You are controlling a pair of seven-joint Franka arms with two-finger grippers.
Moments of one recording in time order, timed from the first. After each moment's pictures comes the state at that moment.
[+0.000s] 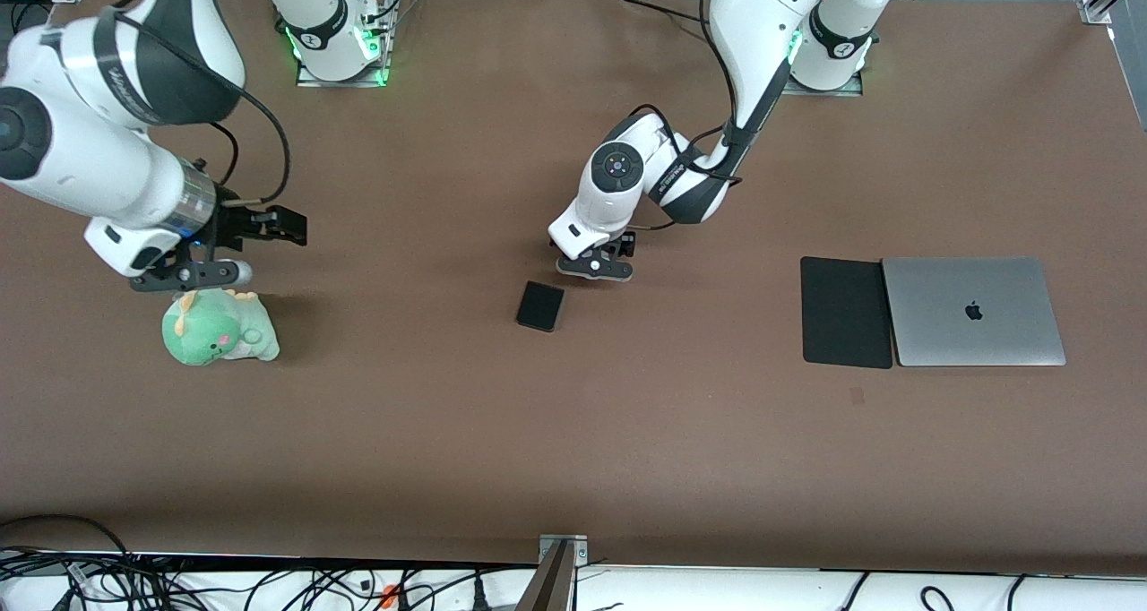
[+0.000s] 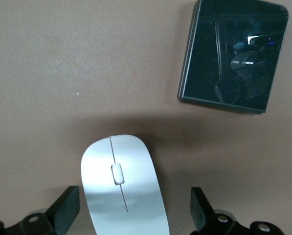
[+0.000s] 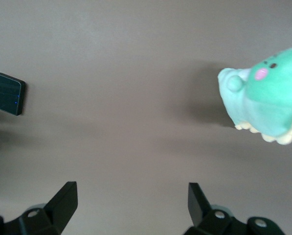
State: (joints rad) left arm -0.69 0.70 -0.12 -1.73 -0.07 2.46 -0.65; right arm 0.24 0.20 -0.06 -1.70 0.08 1.78 0.06
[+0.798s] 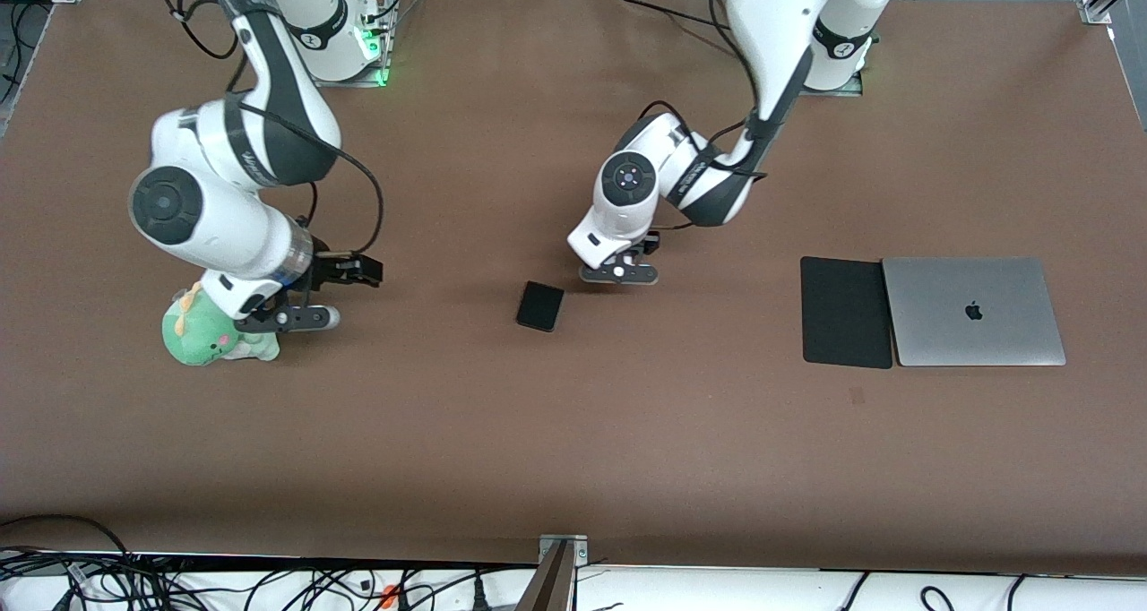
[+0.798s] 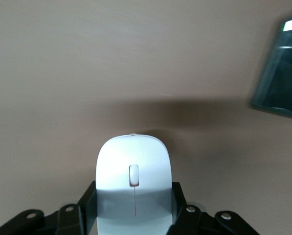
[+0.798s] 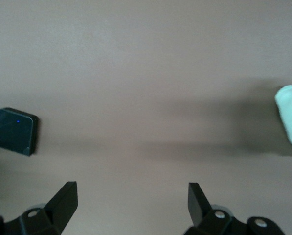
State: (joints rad) left arm -0.64 0.59 -0.04 -1.68 -0.04 2.09 -0.66; right arm 0.34 0.37 -0.05 -1.70 0.12 2.00 0.24
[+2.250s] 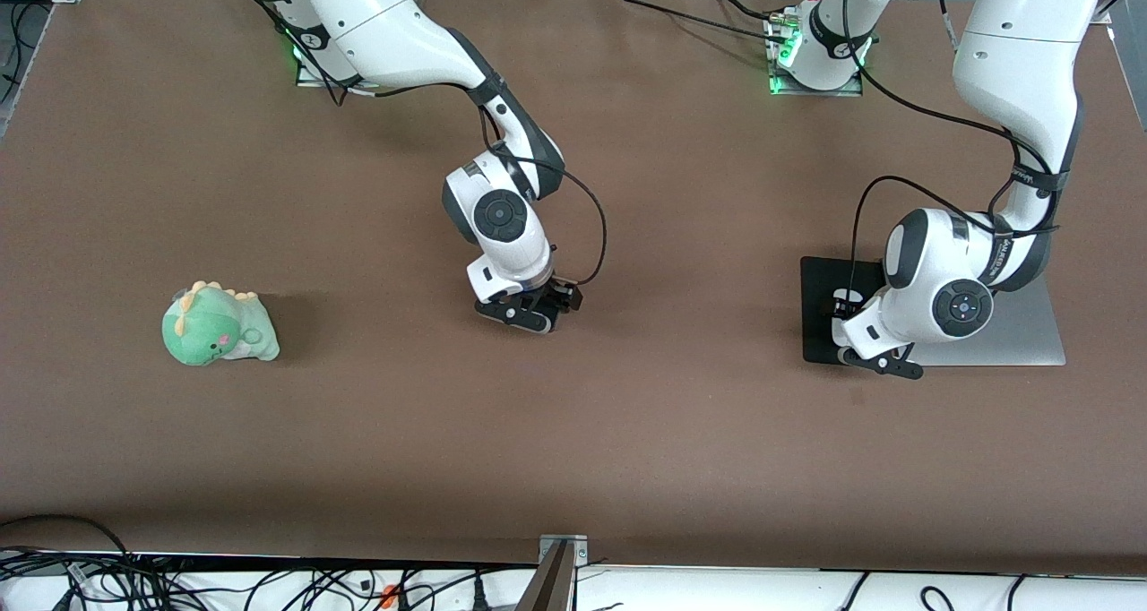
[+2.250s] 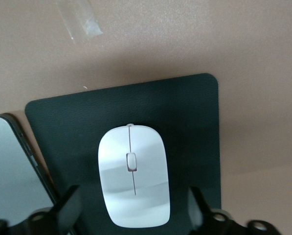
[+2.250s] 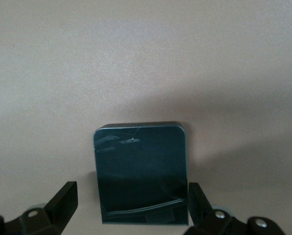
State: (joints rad) left arm 0.00 0.60 -0.04 -1.80 0.09 2.16 0.12; right arm 0.72 0.82 -0.05 -1.51 0.12 2.42 0.93
